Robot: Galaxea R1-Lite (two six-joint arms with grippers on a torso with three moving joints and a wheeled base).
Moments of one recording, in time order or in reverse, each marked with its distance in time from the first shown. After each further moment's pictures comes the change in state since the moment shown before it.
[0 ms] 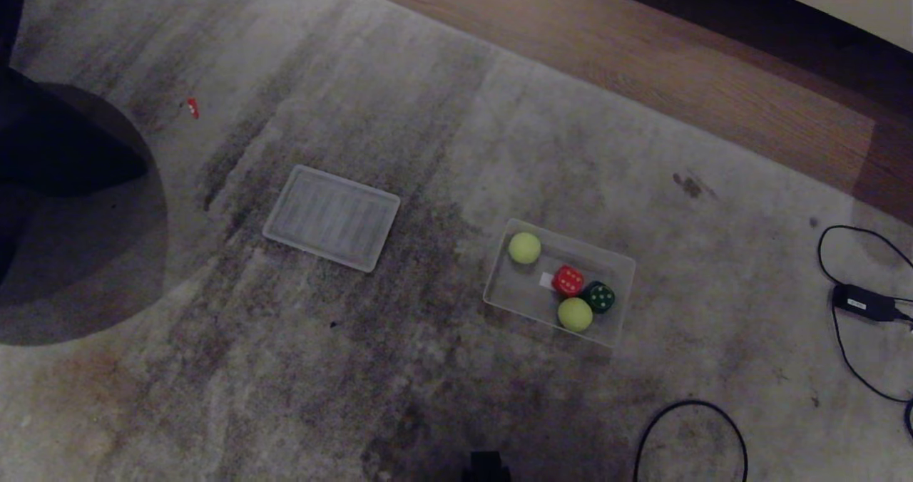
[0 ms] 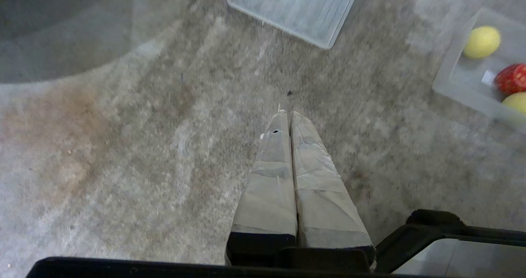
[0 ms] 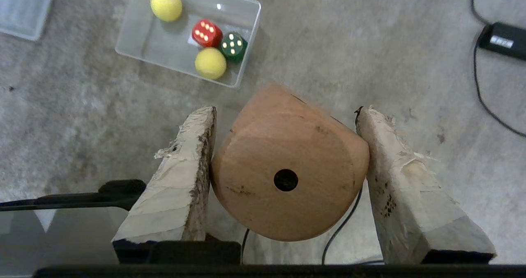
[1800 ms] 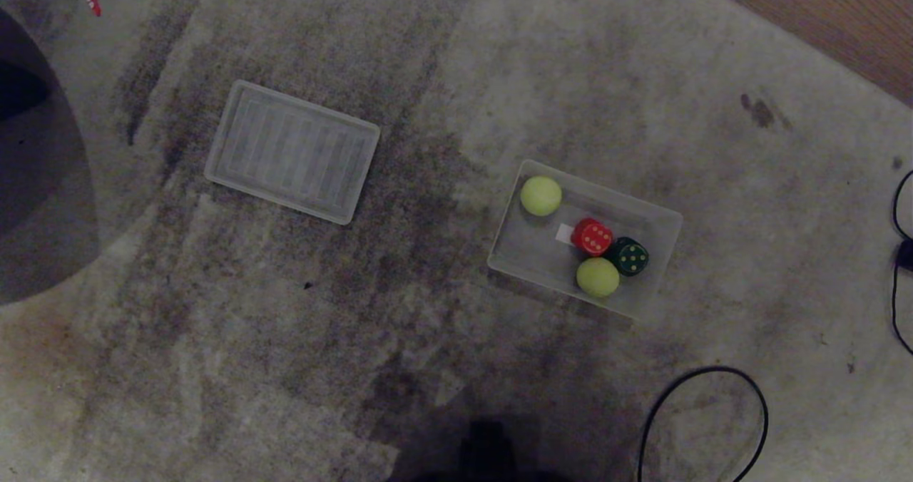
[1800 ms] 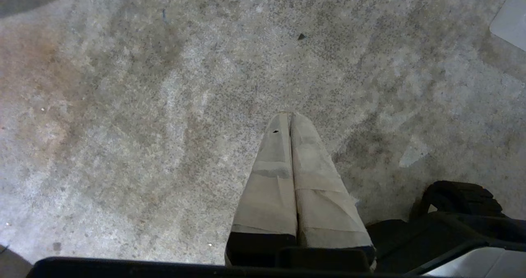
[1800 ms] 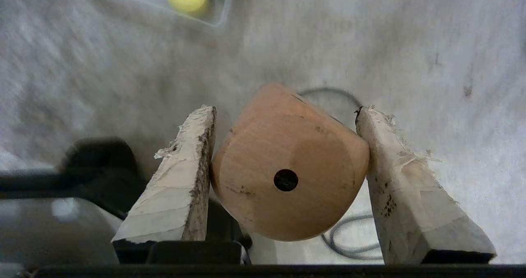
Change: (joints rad) left arm 0.000 0.000 0.000 -0.001 0.003 -0.008; right arm 0.000 0.010 -0.042 0.022 0.014 -0.019
